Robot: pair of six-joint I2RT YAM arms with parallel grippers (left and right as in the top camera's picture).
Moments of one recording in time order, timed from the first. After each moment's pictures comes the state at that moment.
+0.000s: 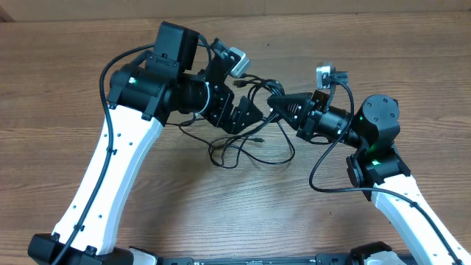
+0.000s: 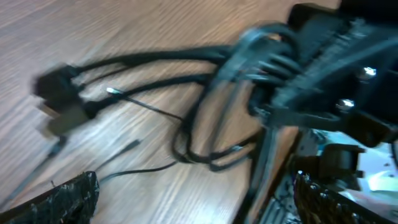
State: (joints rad) left arm -0.37 1.59 1.72 -1.14 0.66 0.12; right arm 0.24 1.20 0.74 0.45 -0.86 0.69
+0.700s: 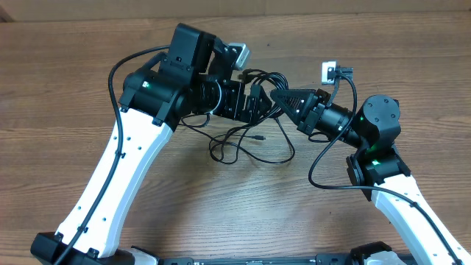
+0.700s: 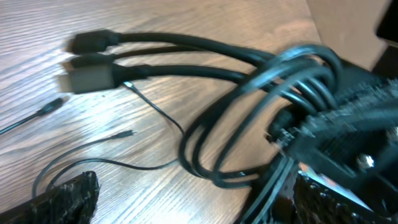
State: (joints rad) left arm -0.43 1.59 1.72 -1.07 0.50 -0.26; right arm 0.24 1.20 0.74 0.46 -0.80 0.80
